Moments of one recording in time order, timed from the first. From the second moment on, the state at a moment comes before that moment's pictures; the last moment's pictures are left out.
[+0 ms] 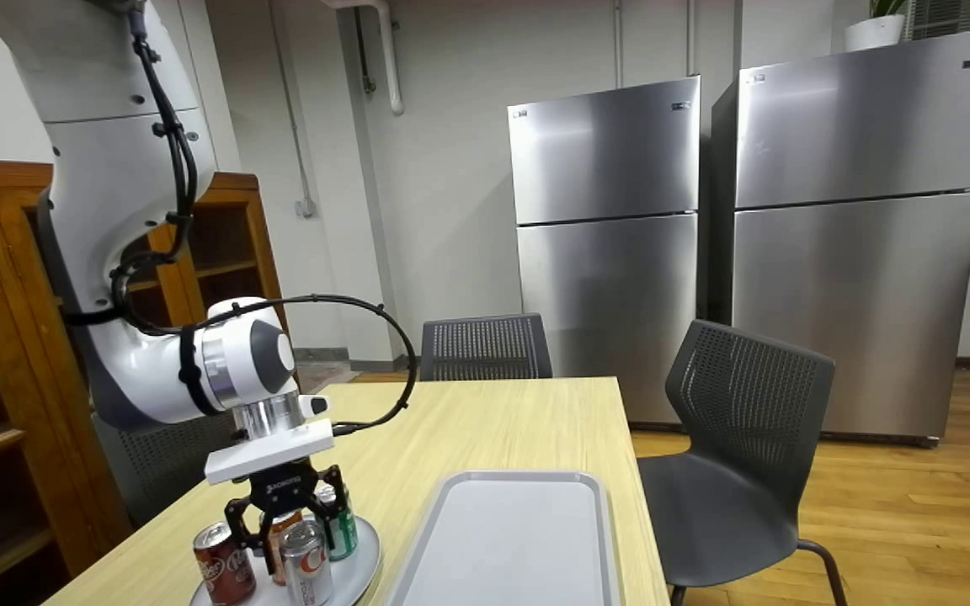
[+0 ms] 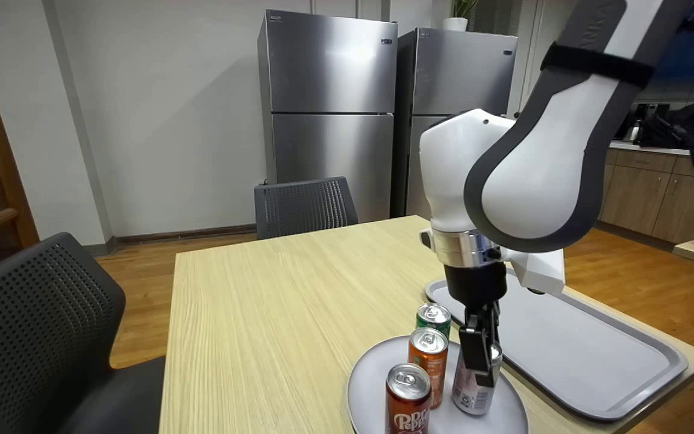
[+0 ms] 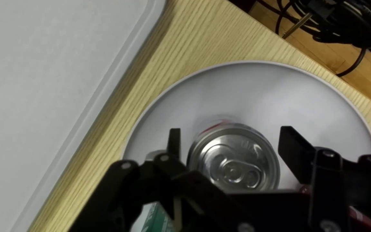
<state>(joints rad) 0.16 0.34 0.10 -2.53 -0.40 2.63 -0.15</state>
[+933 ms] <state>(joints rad) 0.16 0.33 0.10 -2.53 -0.32 2.64 -0.16</state>
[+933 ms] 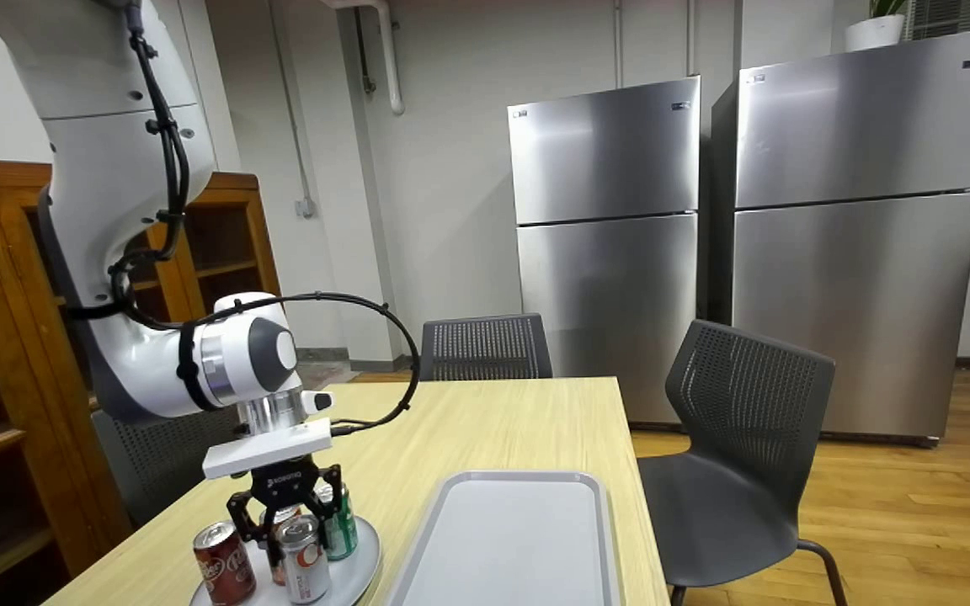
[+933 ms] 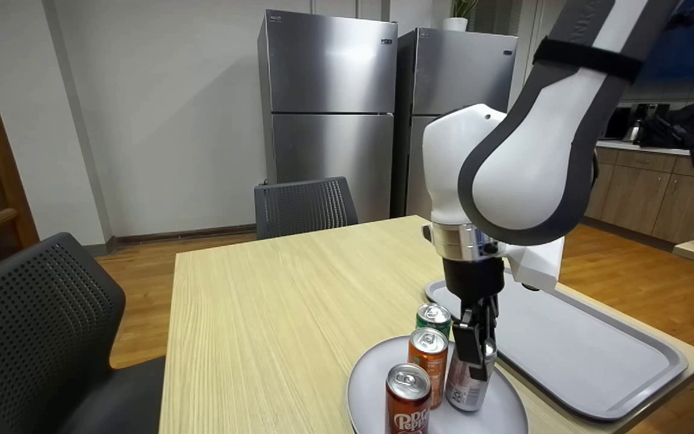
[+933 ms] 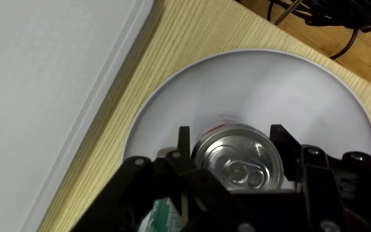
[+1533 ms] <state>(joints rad) 0.13 0.25 0.10 -2.54 -0.21 2.63 -0.17</state>
